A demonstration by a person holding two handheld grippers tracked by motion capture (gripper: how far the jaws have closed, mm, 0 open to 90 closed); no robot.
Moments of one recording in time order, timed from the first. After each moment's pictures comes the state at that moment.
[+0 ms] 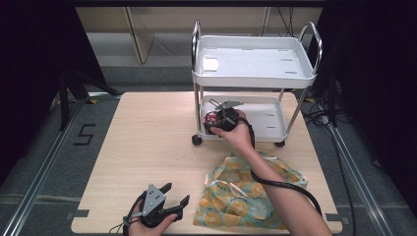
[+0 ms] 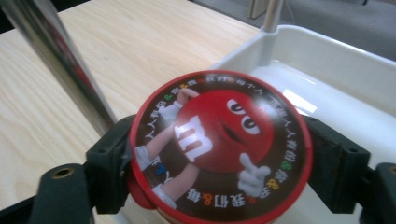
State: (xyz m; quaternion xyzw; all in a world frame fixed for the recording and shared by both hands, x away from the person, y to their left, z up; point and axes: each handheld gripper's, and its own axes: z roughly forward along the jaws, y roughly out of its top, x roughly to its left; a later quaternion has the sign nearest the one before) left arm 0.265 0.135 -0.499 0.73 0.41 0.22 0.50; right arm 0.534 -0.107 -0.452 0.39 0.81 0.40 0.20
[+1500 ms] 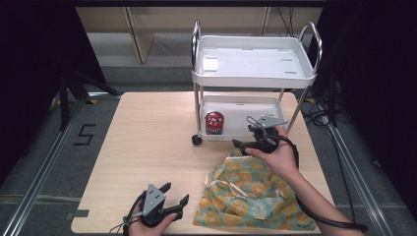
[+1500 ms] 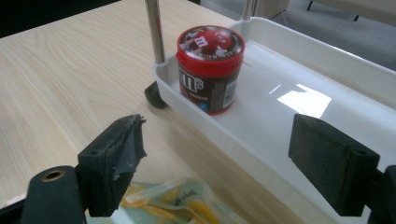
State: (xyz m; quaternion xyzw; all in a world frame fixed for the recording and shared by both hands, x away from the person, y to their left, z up) left arm 0.266 0.135 -0.501 0.72 0.42 0.22 0.50; right arm 0.431 -0.201 -0.412 0.34 0.81 0.44 0.19
